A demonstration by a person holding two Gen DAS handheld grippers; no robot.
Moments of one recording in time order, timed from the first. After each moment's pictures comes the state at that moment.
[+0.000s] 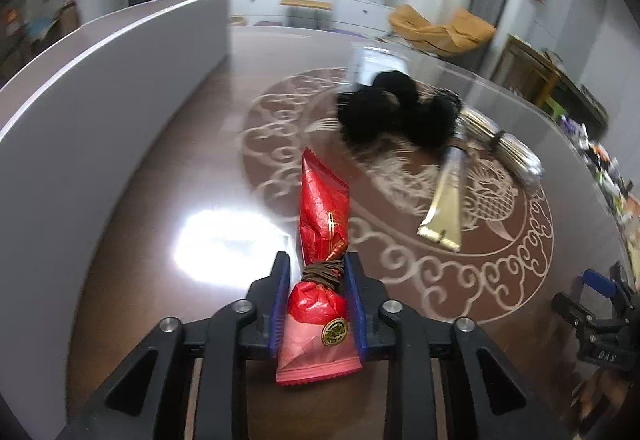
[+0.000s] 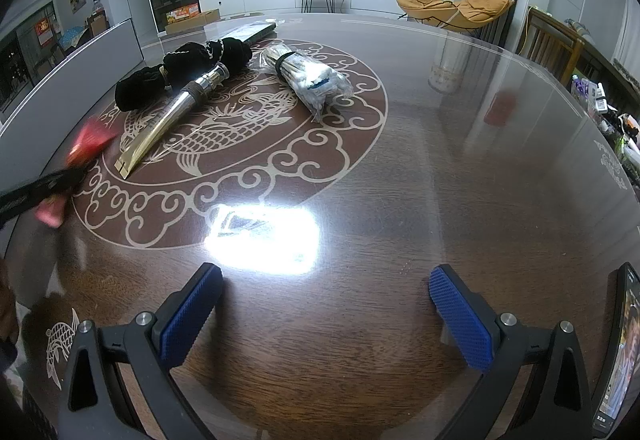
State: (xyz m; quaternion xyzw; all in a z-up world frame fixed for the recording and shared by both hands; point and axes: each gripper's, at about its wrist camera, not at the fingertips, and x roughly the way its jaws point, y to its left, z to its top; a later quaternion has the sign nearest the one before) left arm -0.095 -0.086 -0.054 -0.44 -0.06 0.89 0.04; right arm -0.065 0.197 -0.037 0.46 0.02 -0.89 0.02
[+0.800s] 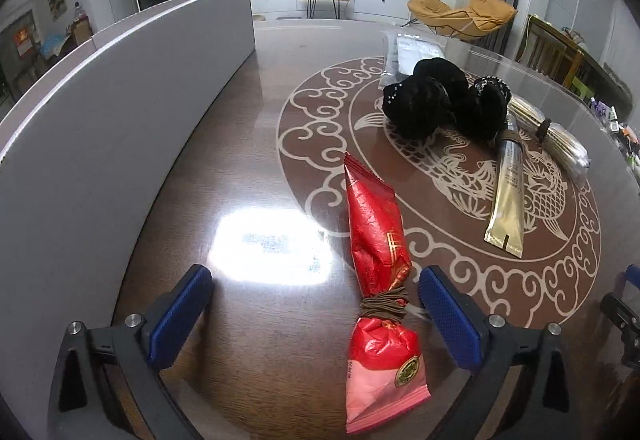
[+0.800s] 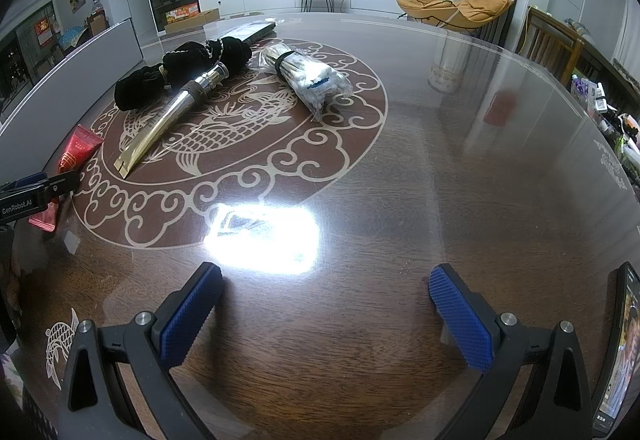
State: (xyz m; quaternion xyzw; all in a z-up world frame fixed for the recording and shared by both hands) left arm -0.118 -0.093 -0.066 -0.46 0.00 0.89 0.00; right arm -0.067 0.196 -0.037 0.46 0.02 -0.89 0.01
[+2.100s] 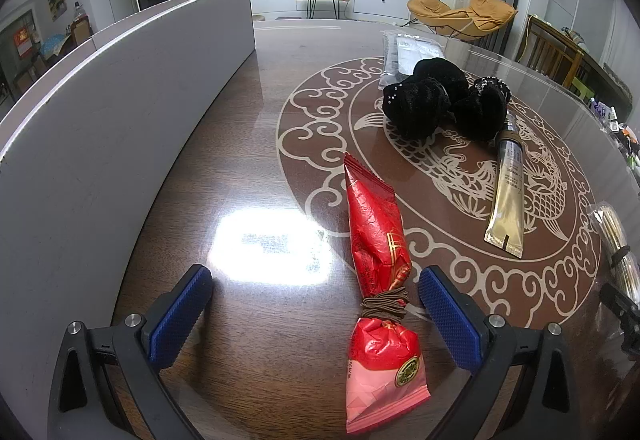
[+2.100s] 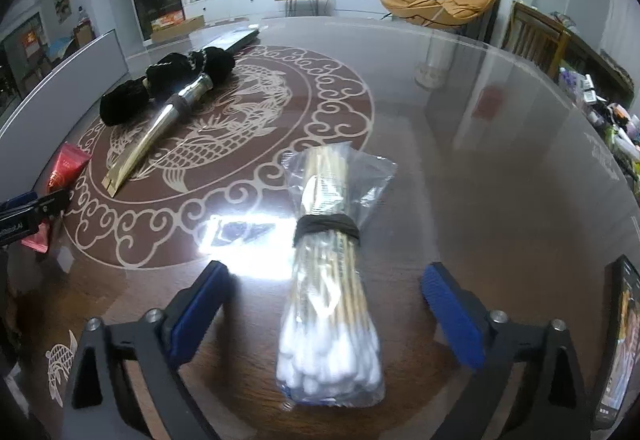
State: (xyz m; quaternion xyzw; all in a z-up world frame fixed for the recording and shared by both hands) left arm -0.118 -0.093 -0.066 -0.46 0.00 0.89 0.00; right arm -0.078 0.192 -0.037 0.46 0.00 -0.89 -0.01
